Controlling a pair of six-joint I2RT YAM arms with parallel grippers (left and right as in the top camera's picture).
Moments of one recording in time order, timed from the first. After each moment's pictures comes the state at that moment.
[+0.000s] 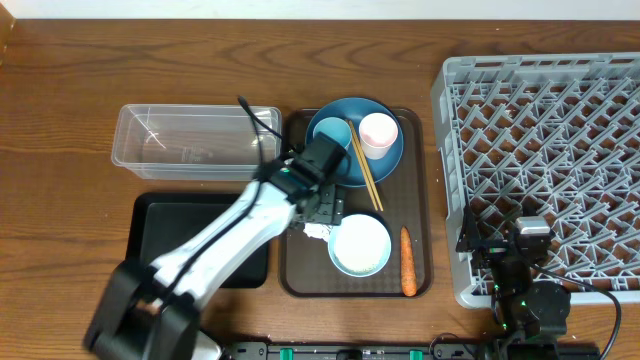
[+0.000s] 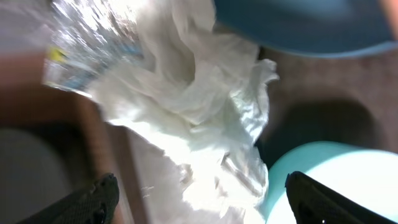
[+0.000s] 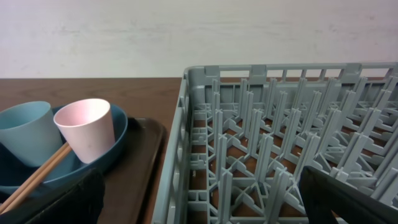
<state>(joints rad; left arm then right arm) -0.61 1.58 1.08 -0.80 -0.03 -0.45 0.02 0.03 0.01 -0.07 -0.05 0.05</state>
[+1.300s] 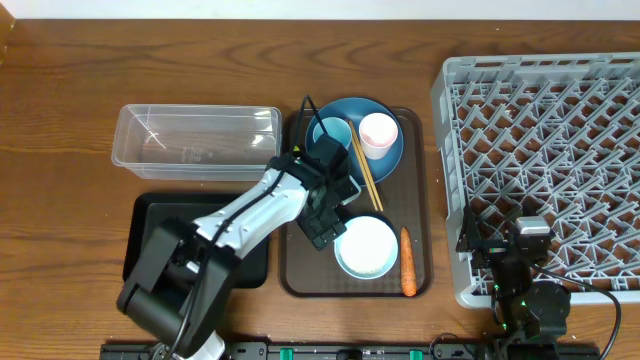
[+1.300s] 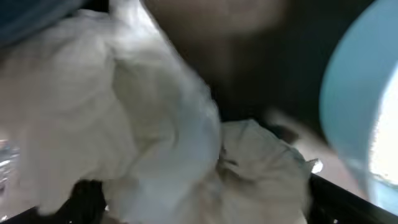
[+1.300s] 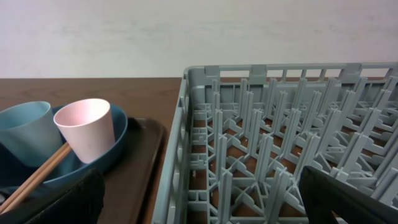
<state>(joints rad) -0.59 1.78 1.08 -0.76 0.08 0.36 0.02 0.03 0.01 -0.07 -0.05 0.05</state>
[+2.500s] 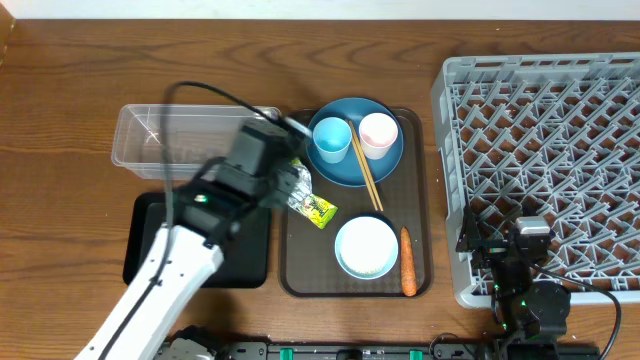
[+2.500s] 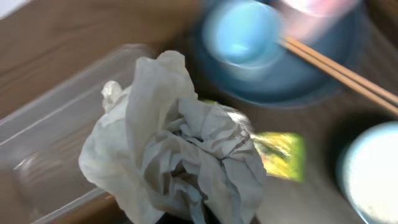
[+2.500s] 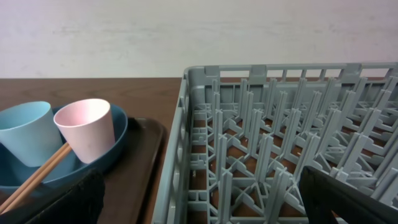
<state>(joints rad) -0.43 1.23 1.08 -0.75 -0.12 0.09 0.02 0.03 0.01 -0.07 -0.05 0.05</state>
